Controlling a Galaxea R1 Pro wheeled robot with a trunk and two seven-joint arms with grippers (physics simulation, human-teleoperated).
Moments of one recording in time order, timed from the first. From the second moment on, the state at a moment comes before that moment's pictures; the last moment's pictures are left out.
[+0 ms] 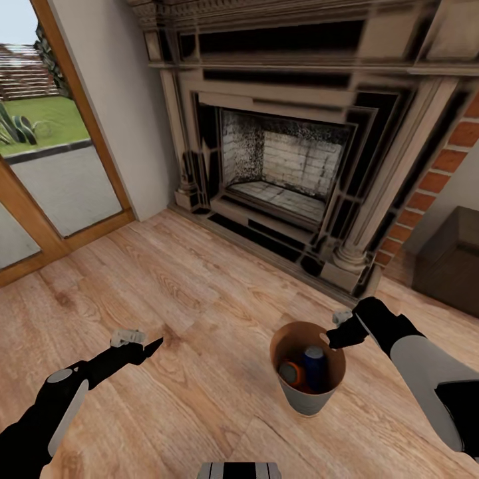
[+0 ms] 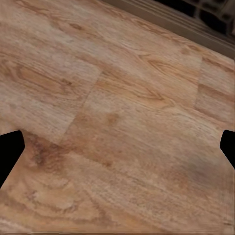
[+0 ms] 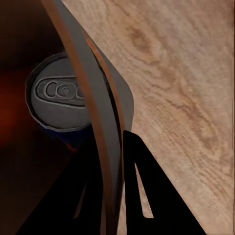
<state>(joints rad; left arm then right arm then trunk) -0.37 0.26 0.06 -1.19 0.18 0.28 -0.54 -1.03 -0.22 0.19 -0.38 0.27 0.86 0.67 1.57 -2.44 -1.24</state>
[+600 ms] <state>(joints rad) -0.36 0.26 0.06 -1.20 0.18 0.29 -0.54 -1.02 -0.25 0.17 -0.40 0.27 0.80 0.69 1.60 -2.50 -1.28</state>
